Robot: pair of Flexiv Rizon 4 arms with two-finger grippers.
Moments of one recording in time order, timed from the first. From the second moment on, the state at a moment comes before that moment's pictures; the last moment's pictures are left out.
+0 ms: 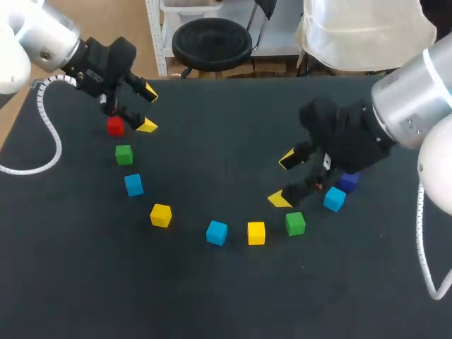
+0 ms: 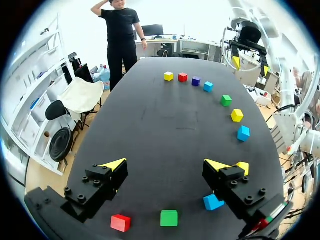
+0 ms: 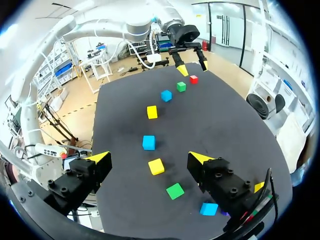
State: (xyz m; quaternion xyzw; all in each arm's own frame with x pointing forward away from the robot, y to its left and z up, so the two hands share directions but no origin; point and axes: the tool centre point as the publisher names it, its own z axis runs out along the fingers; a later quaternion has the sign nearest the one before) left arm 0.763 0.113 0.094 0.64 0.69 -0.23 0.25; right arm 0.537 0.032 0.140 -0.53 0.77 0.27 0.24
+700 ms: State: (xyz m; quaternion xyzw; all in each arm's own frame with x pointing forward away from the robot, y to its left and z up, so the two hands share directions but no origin) left arm 0.763 0.113 0.094 0.64 0.69 -0.23 0.25; right arm 0.478 0.069 0.148 -0.59 0.73 0.25 0.24
